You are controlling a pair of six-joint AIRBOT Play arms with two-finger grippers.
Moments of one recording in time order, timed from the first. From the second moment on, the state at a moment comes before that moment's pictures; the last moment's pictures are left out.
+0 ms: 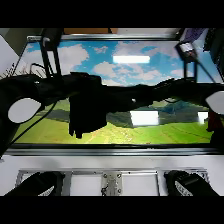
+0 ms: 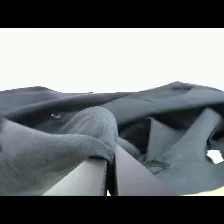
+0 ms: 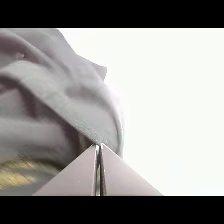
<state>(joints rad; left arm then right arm) -0.61 -0.99 1.38 1.61 -0.96 -1.95 0.25 -0.88 1.19 -1.38 1.01 1.48</state>
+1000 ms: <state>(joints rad) -0.78 -0.99 0.69 1.42 -0.90 -1.95 0.56 -0.96 0.77 -1.41 1.01 1.45</state>
